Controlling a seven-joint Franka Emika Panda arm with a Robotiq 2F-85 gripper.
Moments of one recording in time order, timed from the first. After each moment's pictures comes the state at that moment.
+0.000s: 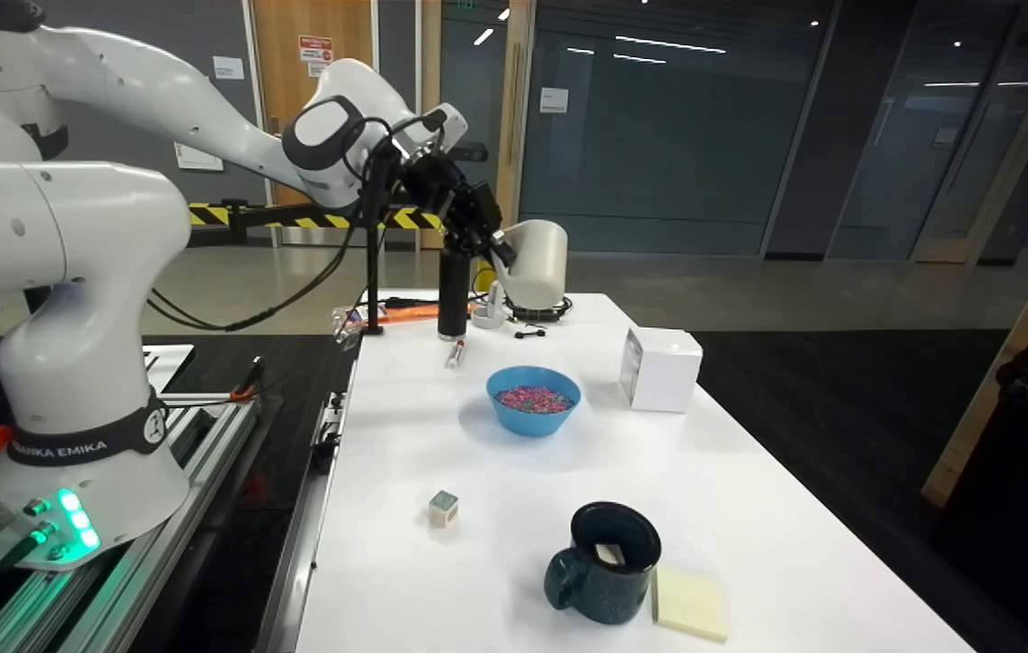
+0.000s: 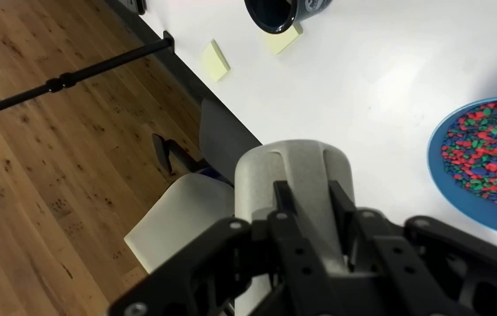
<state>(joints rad) 2.45 1.23 -1.80 -2.70 0.59 2.61 -0.37</state>
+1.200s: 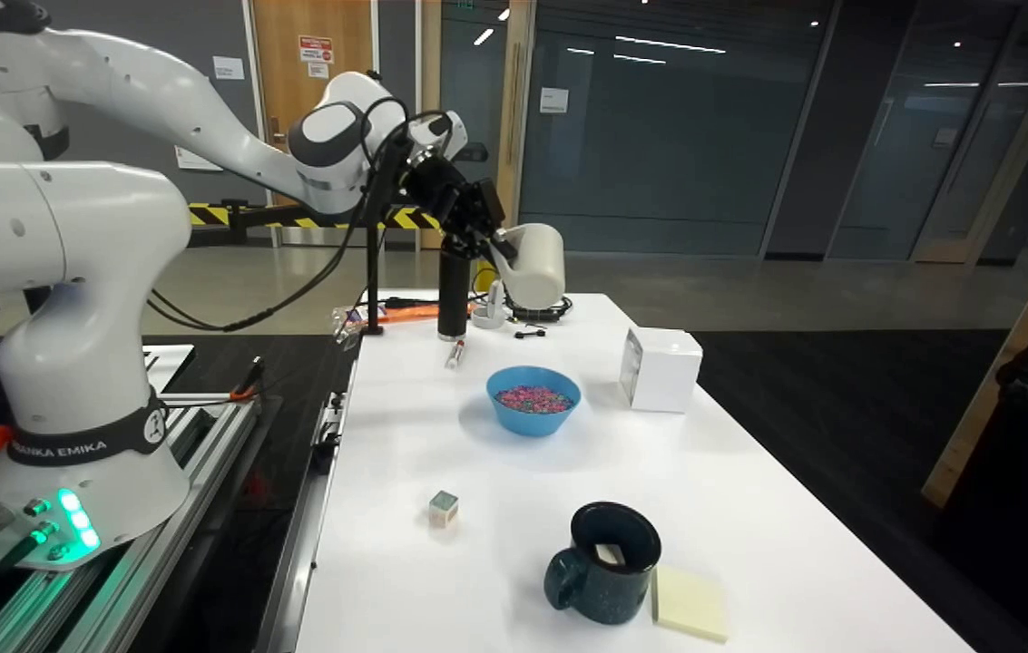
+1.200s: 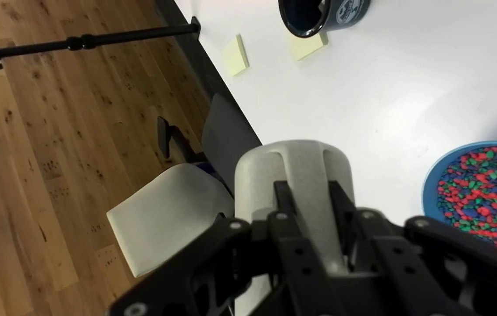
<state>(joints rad) 2.44 1.22 -1.77 -2.67 0.44 2.61 -0.42</state>
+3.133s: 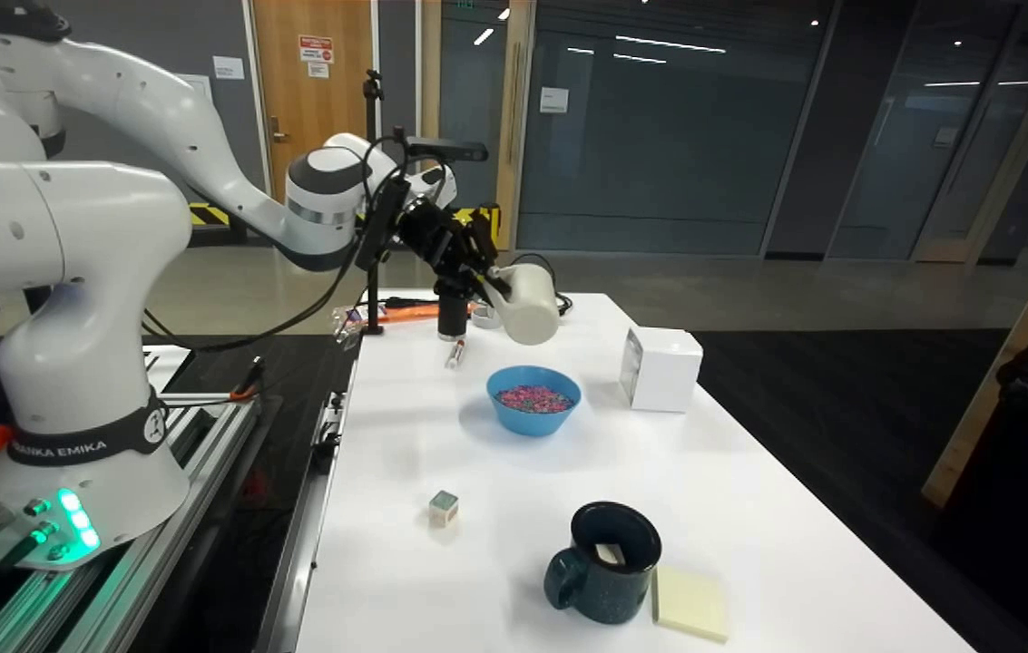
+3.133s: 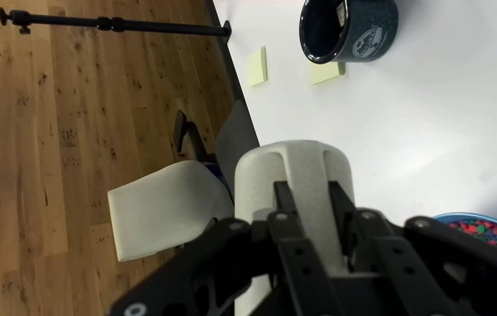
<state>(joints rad) 2.42 1.17 -1.62 -2.74 0.13 2.75 -0.20</state>
